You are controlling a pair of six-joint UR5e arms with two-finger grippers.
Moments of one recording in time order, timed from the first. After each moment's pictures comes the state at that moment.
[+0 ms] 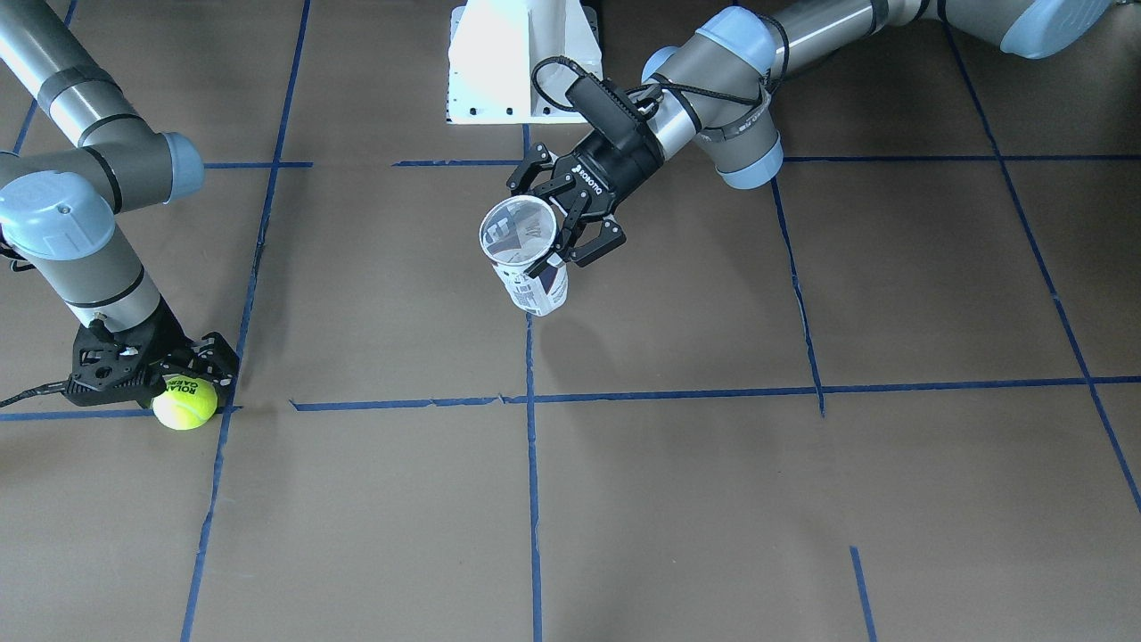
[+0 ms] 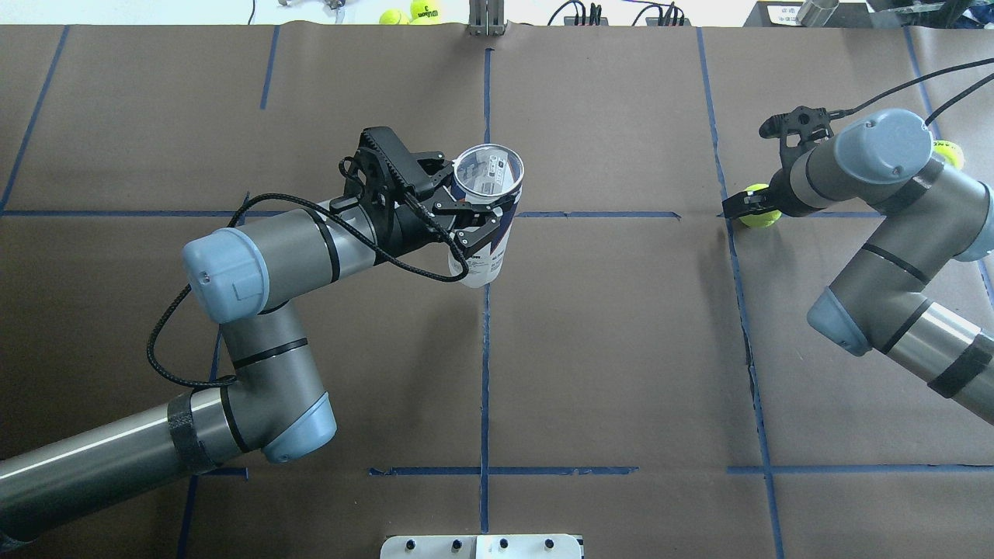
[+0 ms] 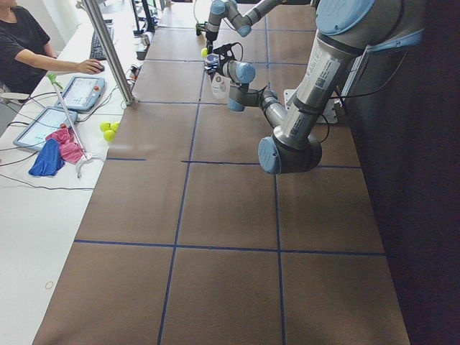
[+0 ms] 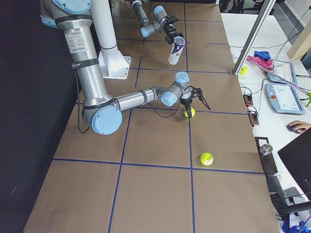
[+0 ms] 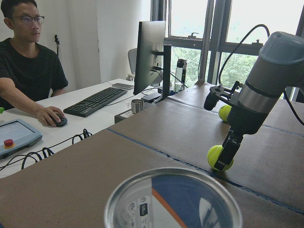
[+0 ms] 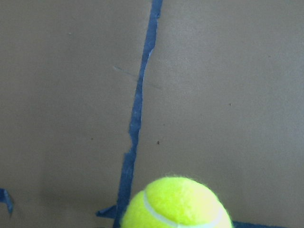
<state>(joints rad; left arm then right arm) -0.51 -2.17 -1.54 -2.85 -1.48 -0.44 0.86 -1.30 1.51 -1.07 1.87 0.80</state>
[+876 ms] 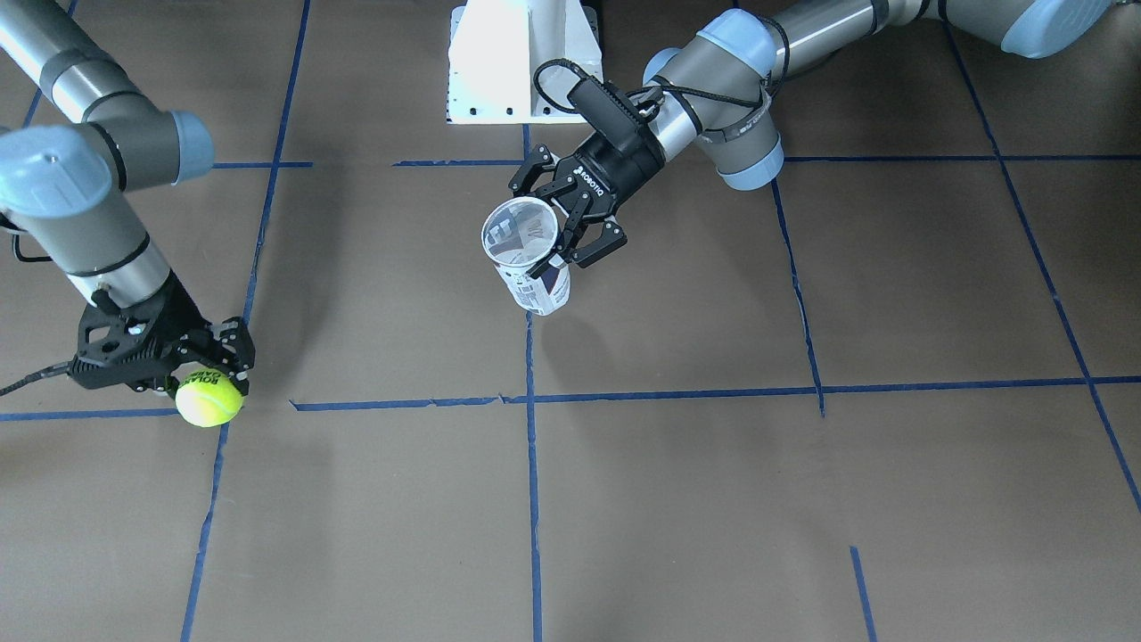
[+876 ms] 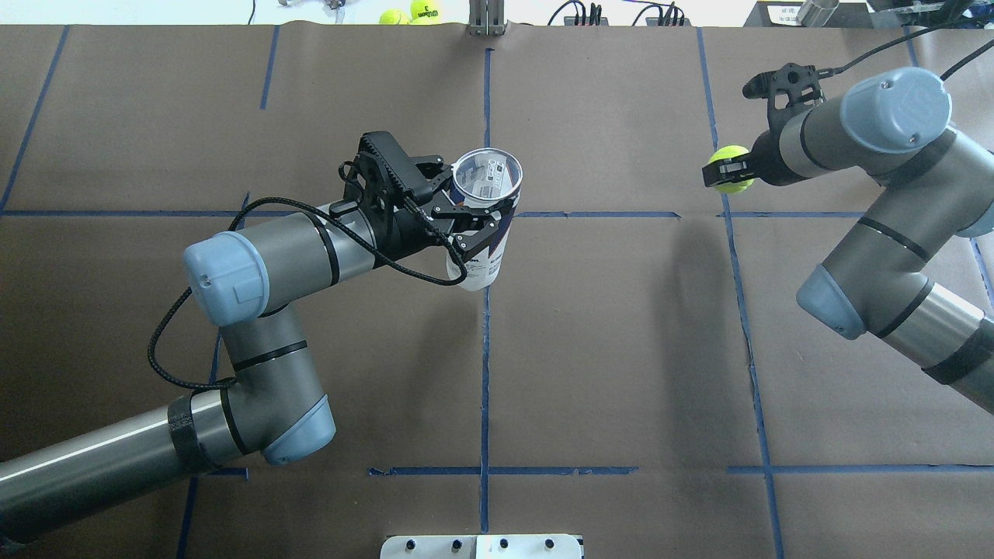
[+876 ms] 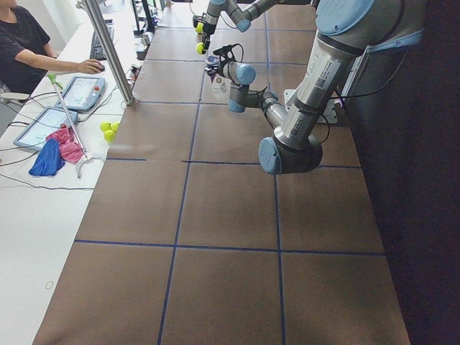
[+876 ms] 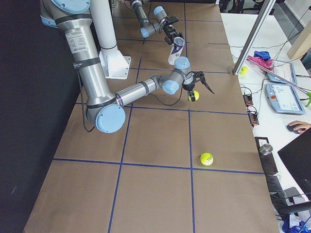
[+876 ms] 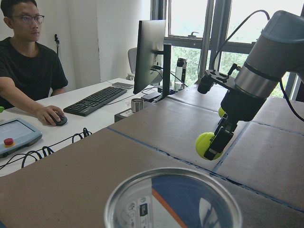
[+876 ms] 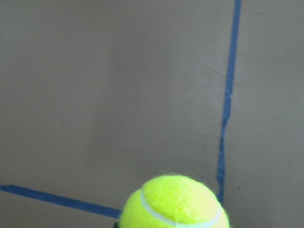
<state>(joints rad) -0.50 -2.17 -1.53 -2.86 -1.48 -0.44 0.88 -1.23 1.71 -1.14 1.92 0.85</state>
